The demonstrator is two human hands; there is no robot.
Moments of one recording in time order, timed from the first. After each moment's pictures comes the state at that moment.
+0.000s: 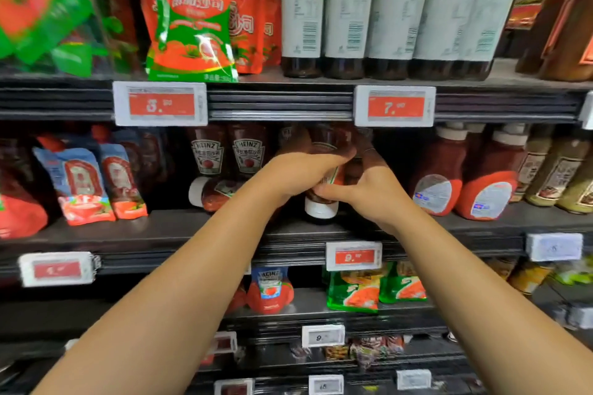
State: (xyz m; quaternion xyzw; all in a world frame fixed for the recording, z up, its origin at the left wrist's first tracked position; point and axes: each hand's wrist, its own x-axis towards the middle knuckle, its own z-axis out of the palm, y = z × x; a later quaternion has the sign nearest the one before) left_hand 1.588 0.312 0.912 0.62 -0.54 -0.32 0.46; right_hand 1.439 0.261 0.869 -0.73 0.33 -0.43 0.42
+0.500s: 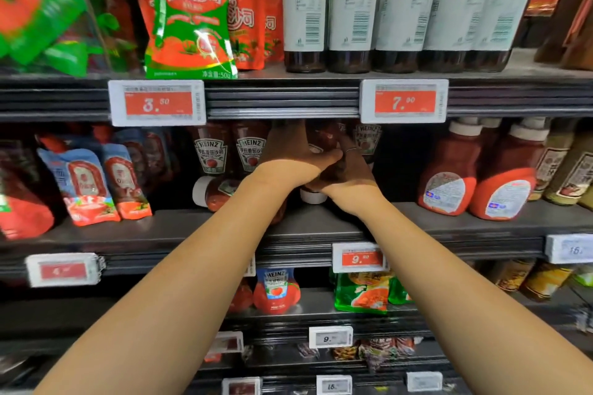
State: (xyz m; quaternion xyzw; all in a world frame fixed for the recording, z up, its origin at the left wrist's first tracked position) left_hand 1.608 0.281 0.911 0.72 -0.61 -0.01 0.33; right_hand 1.485 0.225 0.848 -0.75 0.39 -0.40 0.36
